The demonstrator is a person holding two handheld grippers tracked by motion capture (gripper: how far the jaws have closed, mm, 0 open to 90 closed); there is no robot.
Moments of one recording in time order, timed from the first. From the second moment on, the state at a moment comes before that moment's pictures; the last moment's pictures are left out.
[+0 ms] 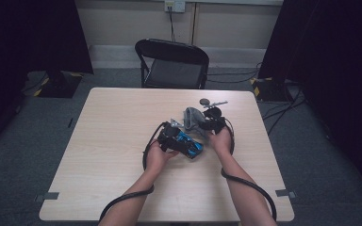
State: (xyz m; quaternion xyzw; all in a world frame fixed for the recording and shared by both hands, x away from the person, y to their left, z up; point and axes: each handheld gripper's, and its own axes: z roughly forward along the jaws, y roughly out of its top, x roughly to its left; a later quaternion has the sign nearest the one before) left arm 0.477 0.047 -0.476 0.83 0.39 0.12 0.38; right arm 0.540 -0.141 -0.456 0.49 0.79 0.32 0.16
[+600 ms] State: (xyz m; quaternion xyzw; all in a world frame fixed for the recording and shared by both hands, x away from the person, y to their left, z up) left arm 0.478 0.047 -0.476 0.83 0.39 0.11 0.38; right arm 0.538 -0.109 -0.474 0.42 0.86 0.27 0.13
